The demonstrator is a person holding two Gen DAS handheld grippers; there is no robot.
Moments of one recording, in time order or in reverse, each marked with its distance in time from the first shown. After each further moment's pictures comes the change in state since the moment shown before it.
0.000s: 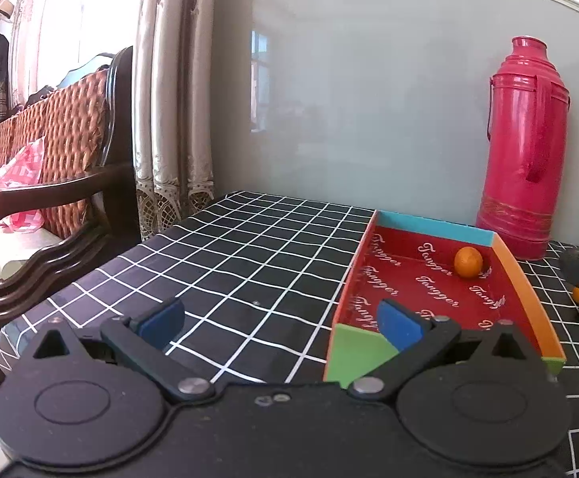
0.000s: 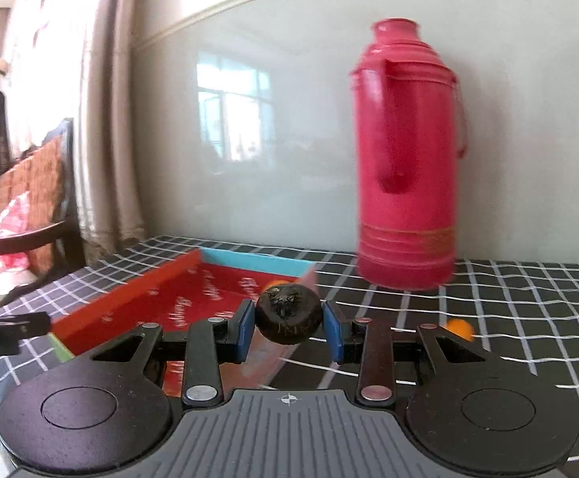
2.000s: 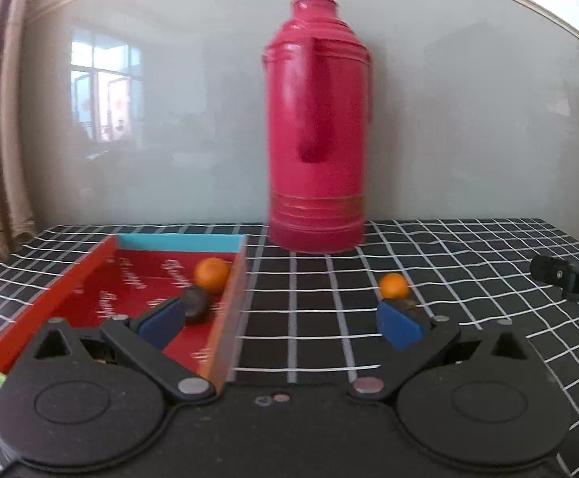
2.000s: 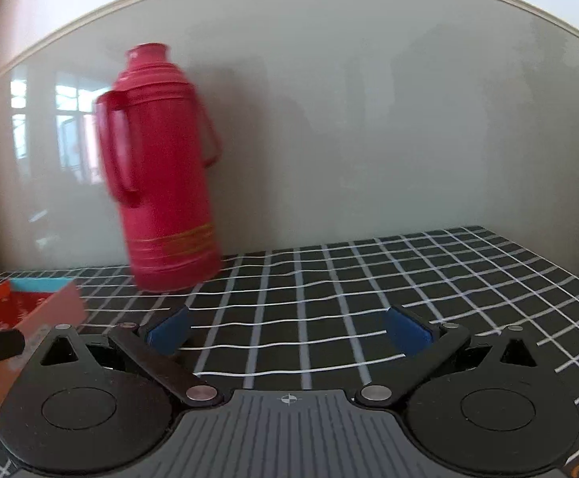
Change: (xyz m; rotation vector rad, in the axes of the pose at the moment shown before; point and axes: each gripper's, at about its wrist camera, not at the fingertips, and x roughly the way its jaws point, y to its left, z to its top) left arm -0.005 -0.204 -0.006 0.186 -0.018 -0.353; right arm -0.095 -0.174 -0.014 0.179 -0.021 -0.473
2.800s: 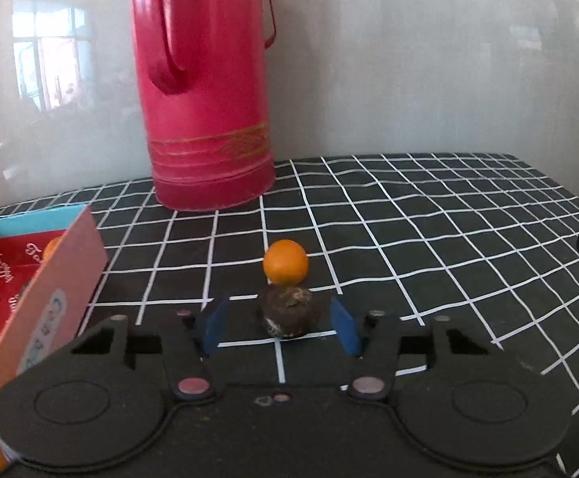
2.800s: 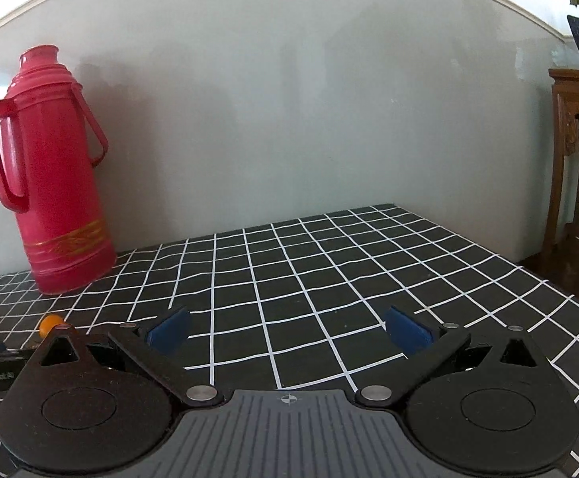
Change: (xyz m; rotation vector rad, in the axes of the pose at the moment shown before) left arm 0.090 -0.083 0.000 0.088 0.201 -0.112; right arm 0.011 -0.070 0.000 0.069 0.040 -0.173
